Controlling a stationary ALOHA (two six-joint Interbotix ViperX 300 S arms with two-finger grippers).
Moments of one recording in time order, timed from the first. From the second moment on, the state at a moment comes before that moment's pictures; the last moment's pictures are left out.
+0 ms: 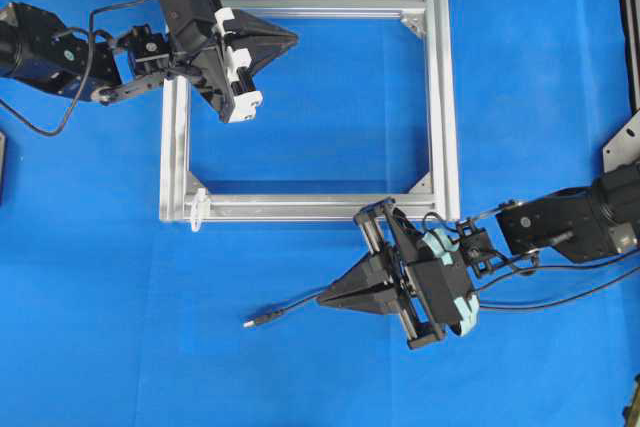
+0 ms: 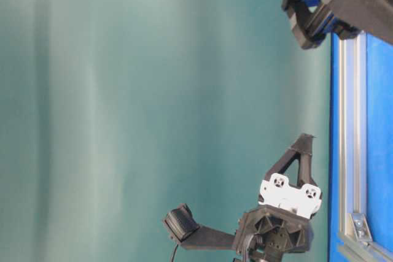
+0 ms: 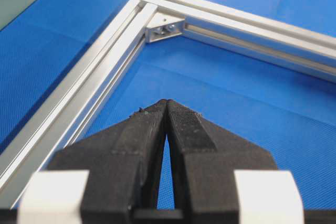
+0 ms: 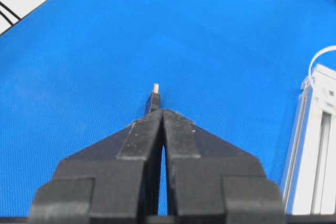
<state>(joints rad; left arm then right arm) 0.28 0.16 0.84 -0.11 -0.78 0.00 0.28 0.18 0.83 -0.11 -0.78 0.00</state>
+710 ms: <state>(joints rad) 0.26 0.14 0.85 -0.09 -0.76 0.00 0.29 0.15 0.81 -0.11 -0.73 0.11</state>
